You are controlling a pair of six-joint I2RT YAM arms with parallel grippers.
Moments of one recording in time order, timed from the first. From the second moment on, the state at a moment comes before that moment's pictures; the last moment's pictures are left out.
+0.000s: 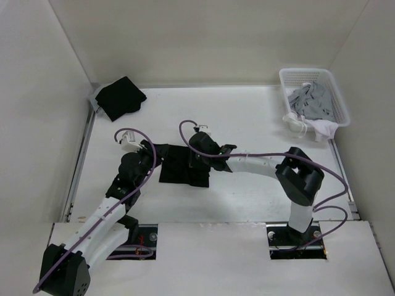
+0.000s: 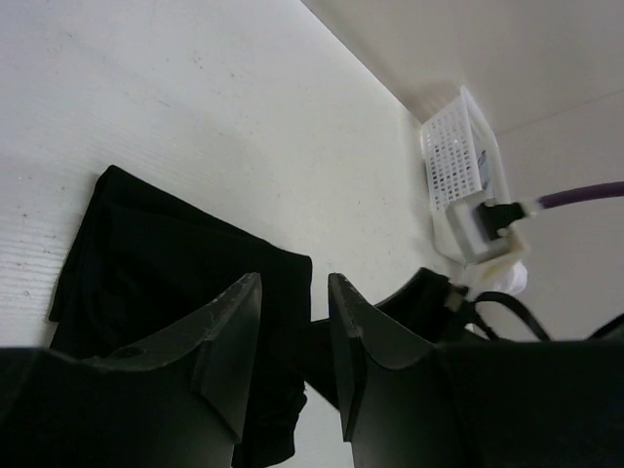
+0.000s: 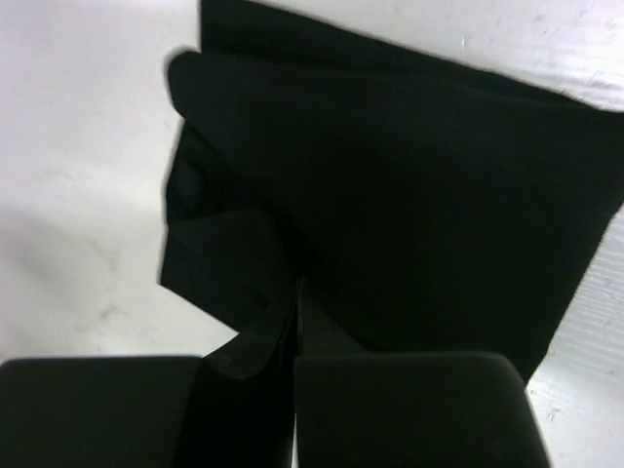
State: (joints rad) left arm -0.36 0.77 0.33 0.25 -0.08 -0.92; right arm 0.93 1.83 1.23 -0.14 0.16 0.79
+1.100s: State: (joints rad) left arm -0.25 0.67 0.33 0.22 -0.11 -0.89; right arm 1.10 1.93 1.23 0.01 -0.11 0.70
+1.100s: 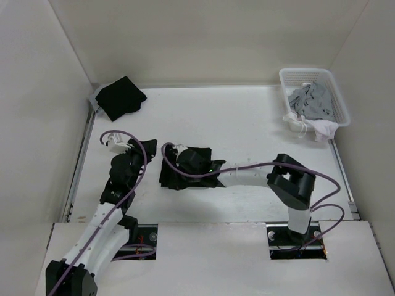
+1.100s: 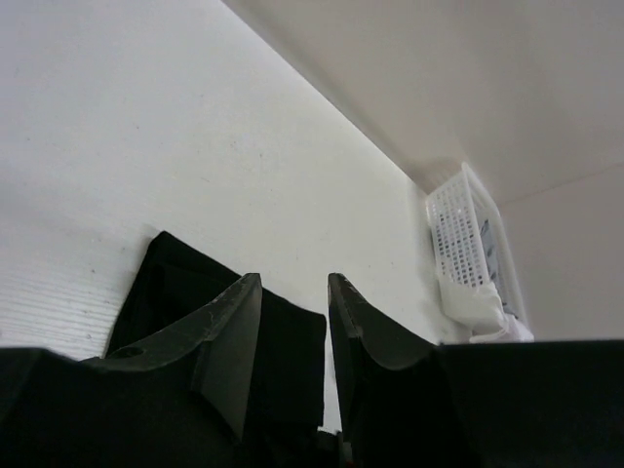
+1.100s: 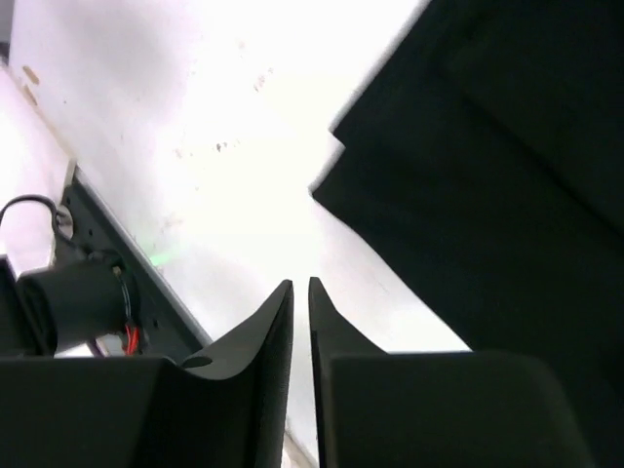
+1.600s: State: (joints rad) left arm -0.52 1.20 0.34 0.45 -0.17 -0.89; right arm 0.75 1.71 0.92 0.22 -0.04 0.75
